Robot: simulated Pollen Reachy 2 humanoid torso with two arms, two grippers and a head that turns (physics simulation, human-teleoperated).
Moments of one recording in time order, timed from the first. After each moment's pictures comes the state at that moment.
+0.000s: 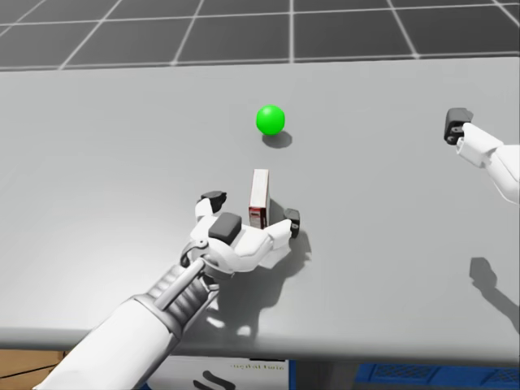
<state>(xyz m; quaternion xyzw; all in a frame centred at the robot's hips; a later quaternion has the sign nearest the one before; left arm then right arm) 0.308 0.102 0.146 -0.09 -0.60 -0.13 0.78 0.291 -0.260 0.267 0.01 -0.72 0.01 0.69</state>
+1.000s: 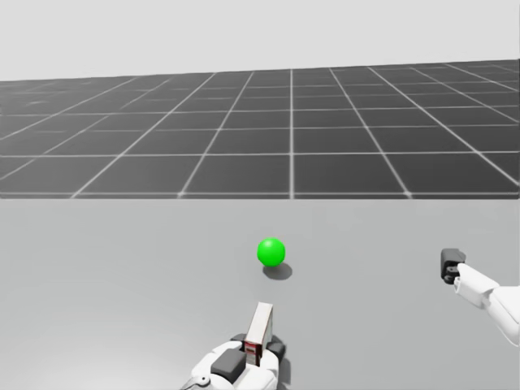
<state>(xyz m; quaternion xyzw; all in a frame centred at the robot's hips) 0.311 0.094 0.146 -0.11 -0.57 -0.12 0.81 0.291 -0.261 0.266 0.01 -0.72 0.01 0.69</state>
